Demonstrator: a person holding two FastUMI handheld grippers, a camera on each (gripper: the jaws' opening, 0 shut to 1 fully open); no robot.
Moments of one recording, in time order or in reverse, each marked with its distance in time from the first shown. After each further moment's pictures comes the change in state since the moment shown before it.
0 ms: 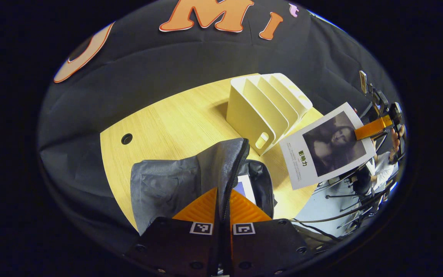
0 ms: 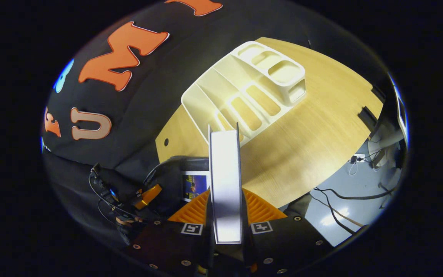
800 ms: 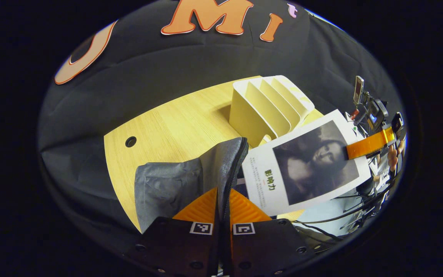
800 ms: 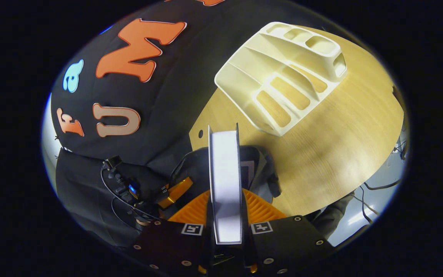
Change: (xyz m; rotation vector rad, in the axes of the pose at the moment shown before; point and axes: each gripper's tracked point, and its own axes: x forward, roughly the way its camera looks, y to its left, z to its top) left arm -0.005 0.005 0.004 0.002 -0.034 0.026; right arm 0.071 0.081 -0.046 0.031 0.052 0.258
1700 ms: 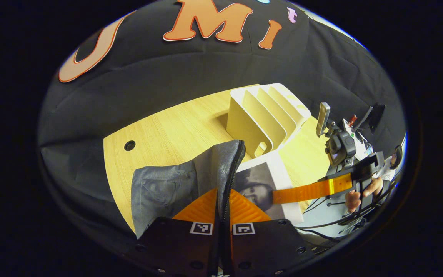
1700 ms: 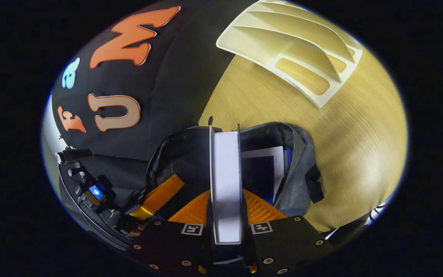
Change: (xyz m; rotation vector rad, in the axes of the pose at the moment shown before) left arm -0.001 -0.012 0.002 -0.021 -0.071 -0.012; right arm 0.131 0.014 -0.040 0.031 0.025 0.146
